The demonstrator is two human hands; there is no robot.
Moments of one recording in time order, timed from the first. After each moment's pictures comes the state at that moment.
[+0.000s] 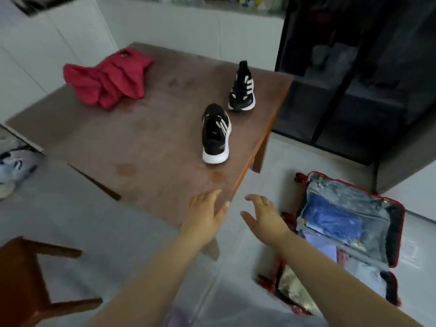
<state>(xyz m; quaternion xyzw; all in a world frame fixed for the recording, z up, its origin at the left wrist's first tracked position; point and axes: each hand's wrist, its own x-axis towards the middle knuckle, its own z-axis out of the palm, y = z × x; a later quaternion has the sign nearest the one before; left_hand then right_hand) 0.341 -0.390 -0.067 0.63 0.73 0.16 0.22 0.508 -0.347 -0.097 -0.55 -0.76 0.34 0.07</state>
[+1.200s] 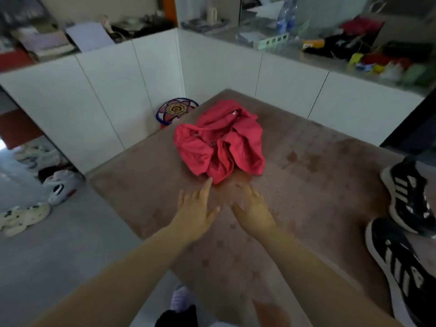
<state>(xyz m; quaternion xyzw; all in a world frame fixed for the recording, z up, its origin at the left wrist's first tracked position) -0.190 -0.178 -0.053 0.61 0.77 0.12 0.14 -0.038 -0.115 -0.043 -0.48 -0.82 0.30 0.14</state>
